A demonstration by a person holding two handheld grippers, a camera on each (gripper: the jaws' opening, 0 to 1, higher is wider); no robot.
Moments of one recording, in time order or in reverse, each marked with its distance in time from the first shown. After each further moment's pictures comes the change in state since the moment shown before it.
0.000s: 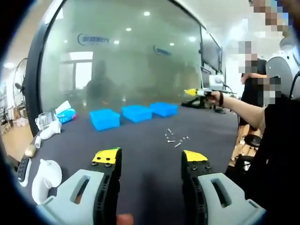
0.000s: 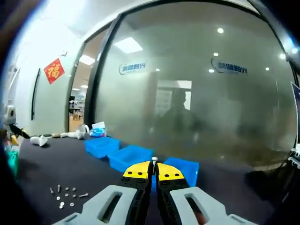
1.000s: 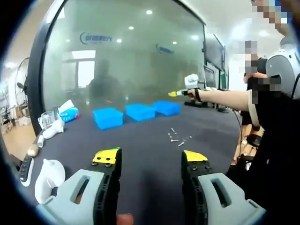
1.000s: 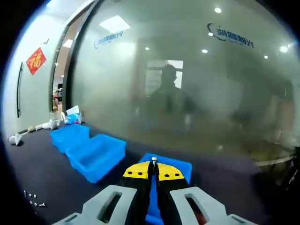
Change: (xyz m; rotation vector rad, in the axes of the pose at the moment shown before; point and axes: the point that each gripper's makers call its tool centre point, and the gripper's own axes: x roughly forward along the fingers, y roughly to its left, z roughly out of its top) left arm 0.000 0.003 0.000 0.001 0.013 0.026; right arm 0.115 -0.053 -0.042 0.012 0.190 -0.079
